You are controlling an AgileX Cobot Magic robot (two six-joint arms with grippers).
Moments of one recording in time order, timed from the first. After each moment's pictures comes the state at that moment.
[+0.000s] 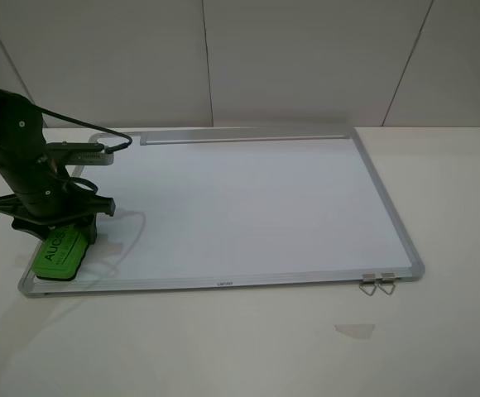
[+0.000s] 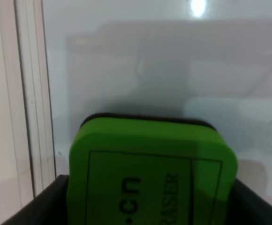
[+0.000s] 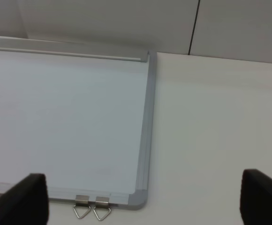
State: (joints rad) left arm -0.22 1.88 -0.91 0.15 0.52 -0.42; right arm 0.04 0.00 -0.53 0.00 1.05 -0.05
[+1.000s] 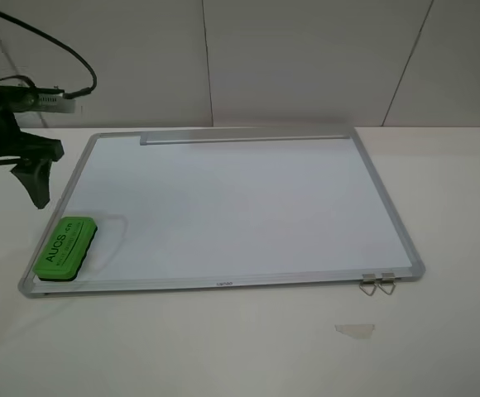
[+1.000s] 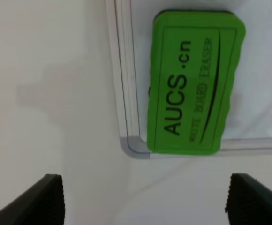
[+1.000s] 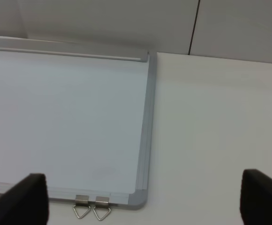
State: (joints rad) left arm -0.08 1.76 -1.23 0.03 1.19 -0.08; right arm 0.04 0.00 -0.53 0.00 1.05 -0.05
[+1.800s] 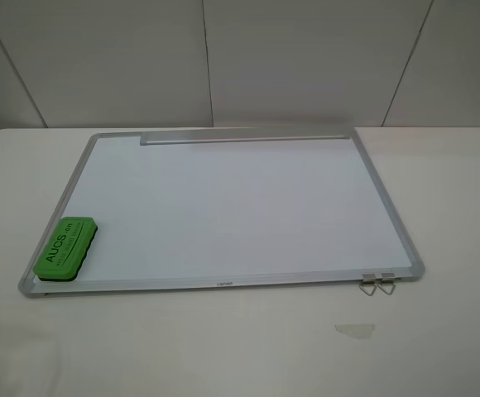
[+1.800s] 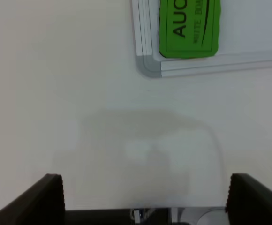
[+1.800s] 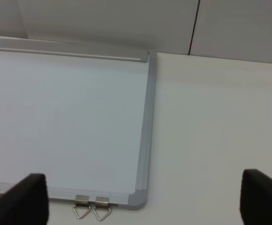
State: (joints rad) left arm -0.01 0.97 -0.82 0.02 1.20 0.01; right arm 0.04 0.00 -0.53 0.00 1.05 -0.05
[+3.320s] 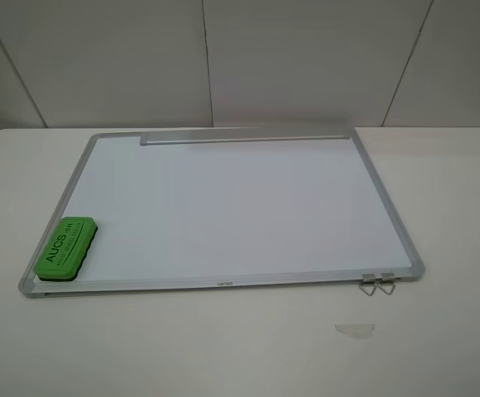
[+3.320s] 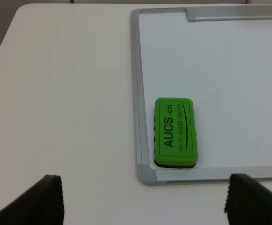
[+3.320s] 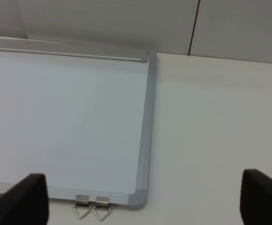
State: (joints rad) left arm -0.01 -0.01 -0.51 0.02 1.06 -0.04; right arm 0.04 0.00 -0.53 0.00 1.05 -0.05
